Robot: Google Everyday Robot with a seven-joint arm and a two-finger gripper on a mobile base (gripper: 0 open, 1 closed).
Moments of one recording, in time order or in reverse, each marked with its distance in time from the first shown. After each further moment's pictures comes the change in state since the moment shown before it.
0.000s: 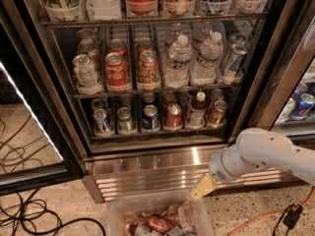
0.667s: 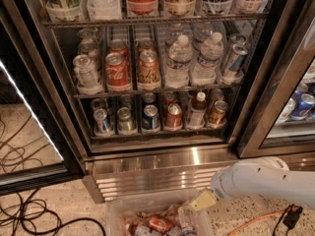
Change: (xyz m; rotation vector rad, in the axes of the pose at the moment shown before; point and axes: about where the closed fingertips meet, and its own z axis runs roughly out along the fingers) arm 0.048 -0.003 0.028 0.190 0.040 0.145
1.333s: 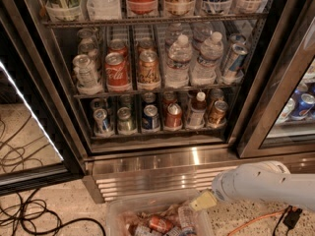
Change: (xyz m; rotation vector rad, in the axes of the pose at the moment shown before) arm 0.009 -0.004 0.005 0.029 -0.009 0.076
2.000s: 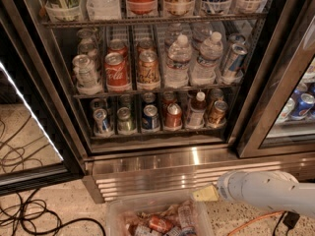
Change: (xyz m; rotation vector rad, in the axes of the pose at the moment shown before) arm -0.004 -0.023 0.001 0.060 -0.127 0.184
